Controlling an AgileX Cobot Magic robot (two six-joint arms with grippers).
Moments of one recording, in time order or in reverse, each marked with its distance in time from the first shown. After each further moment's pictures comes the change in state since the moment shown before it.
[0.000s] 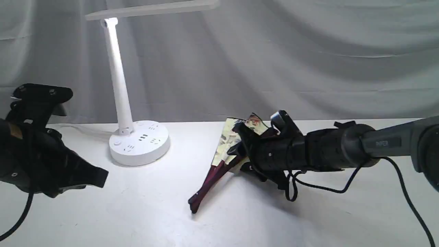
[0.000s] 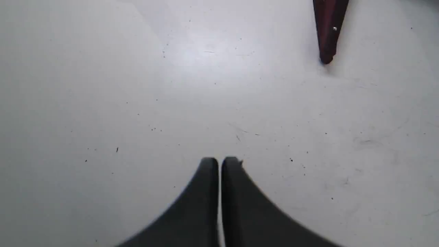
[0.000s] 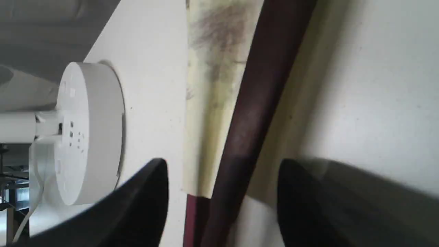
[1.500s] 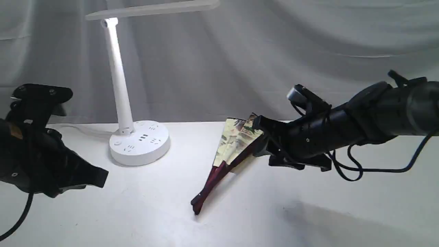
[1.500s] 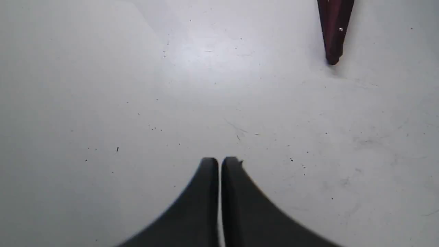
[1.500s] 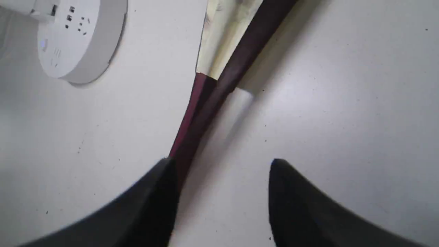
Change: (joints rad) left arm 0.001 0.000 0.000 0.000 0.000 -0.002; right arm -0.070 -0.310 0.183 -0.689 0.128 0.314
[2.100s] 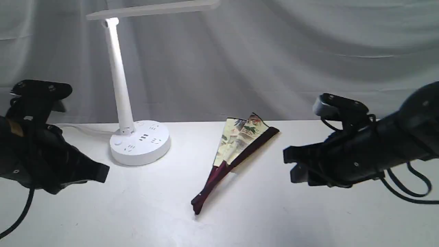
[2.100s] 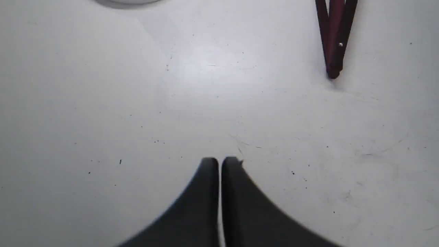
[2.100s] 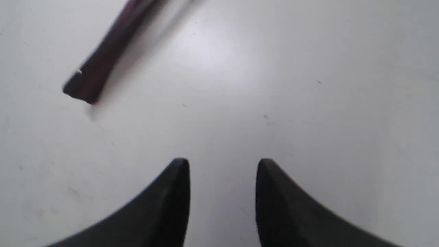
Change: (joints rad) left arm 0.000 0.000 0.000 0.000 -0.035 -0.002; right arm -0.012 -0.334 0.320 -0.311 -0.043 0.002
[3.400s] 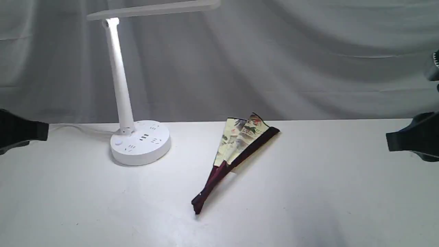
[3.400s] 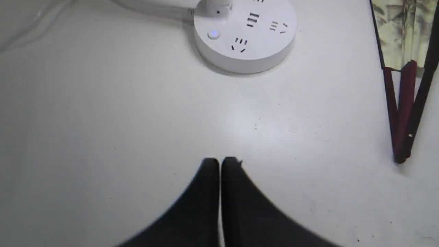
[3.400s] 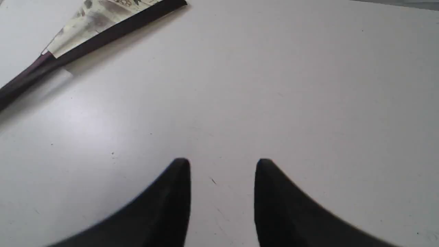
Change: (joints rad) left arm 0.184 -0.125 0.004 0.023 -0.050 -0.033; right arm -0.187 -0.471 0.196 -0.494 -0.063 0.136
